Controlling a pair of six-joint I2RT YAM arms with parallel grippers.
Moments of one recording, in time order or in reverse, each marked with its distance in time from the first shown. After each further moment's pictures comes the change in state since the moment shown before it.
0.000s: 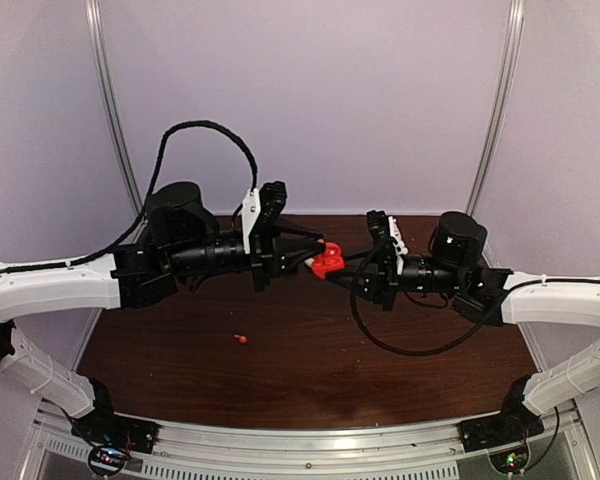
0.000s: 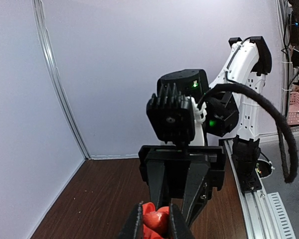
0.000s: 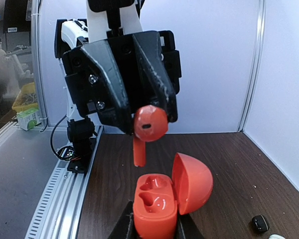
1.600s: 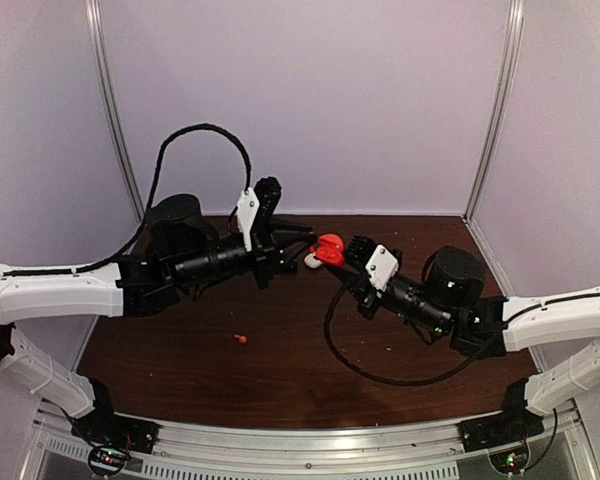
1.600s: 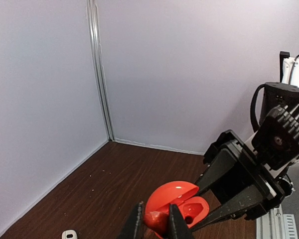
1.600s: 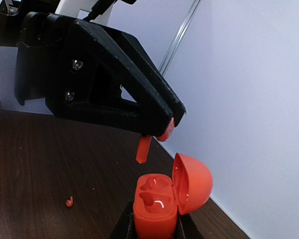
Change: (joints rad) left arm 0.000 -0.006 -0.074 0.089 -0.217 -0.135; right arm 0.262 -0.034 -0.092 0.109 0.793 -0.383
